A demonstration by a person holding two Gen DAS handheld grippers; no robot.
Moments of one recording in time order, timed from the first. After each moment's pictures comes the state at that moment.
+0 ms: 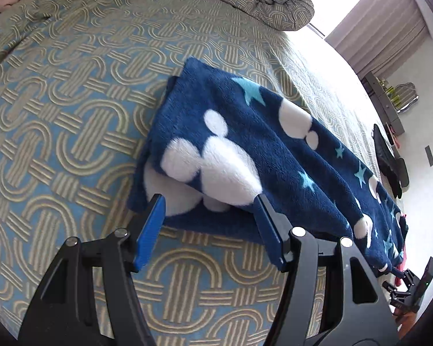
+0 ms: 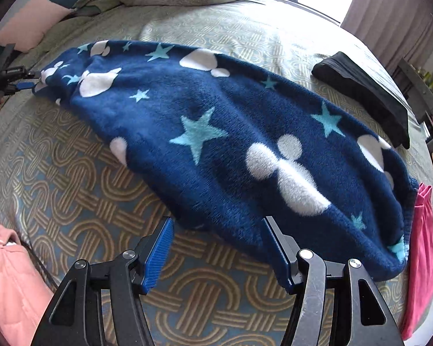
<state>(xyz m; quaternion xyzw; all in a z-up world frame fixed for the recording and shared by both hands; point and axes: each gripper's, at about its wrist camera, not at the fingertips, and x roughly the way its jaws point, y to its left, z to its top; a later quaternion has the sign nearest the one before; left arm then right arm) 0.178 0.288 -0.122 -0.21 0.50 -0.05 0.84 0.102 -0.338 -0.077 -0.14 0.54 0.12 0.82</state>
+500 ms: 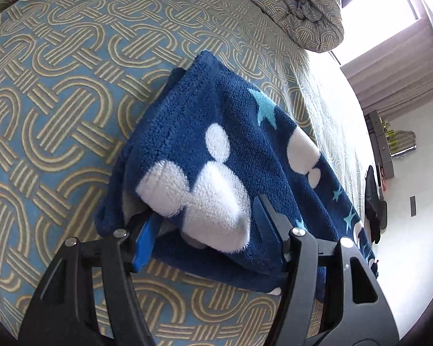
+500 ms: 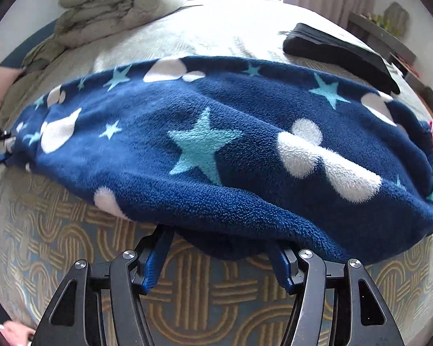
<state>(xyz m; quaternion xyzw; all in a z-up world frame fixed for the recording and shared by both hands) 0.209 0.294 -0.142 -0.33 0.50 -0.01 0.80 0.129 -0.323 -0.109 0.01 0.52 0.00 0.85</state>
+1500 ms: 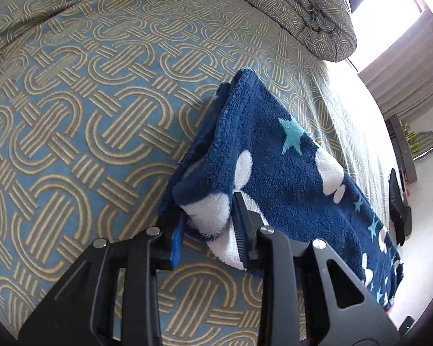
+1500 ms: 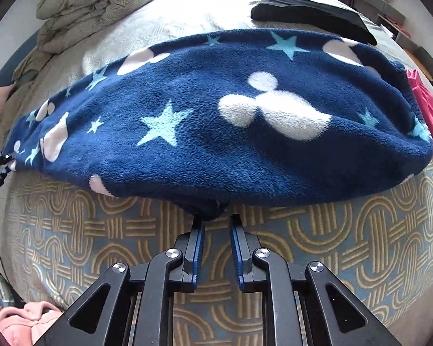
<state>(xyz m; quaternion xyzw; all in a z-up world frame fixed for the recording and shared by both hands) 0.175 0.314 -0.138 -0.27 0.48 0.06 0.83 0.088 -0.359 -0.103 0.06 0.58 -0.01 0.81</state>
